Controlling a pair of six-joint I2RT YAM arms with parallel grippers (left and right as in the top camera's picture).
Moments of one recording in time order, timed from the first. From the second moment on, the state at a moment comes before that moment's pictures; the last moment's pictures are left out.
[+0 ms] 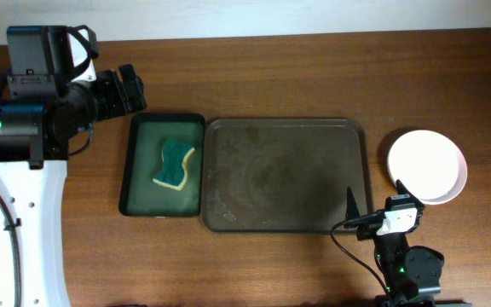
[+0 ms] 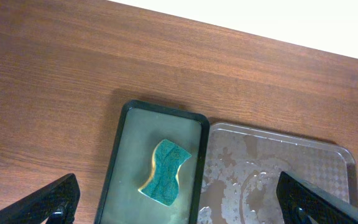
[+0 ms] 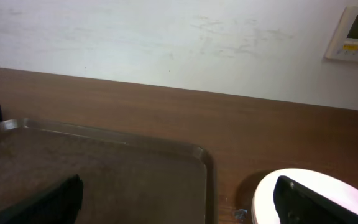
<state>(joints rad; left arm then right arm) -0.01 1.52 1.92 -1.24 0.07 -0.22 0.04 0.01 0.01 -0.07 -0.04 -0.08</state>
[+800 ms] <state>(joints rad) -0.01 1.05 1.87 -1.39 0.03 -0.22 0.04 0.01 0.01 -0.07 -0.04 -0.08</state>
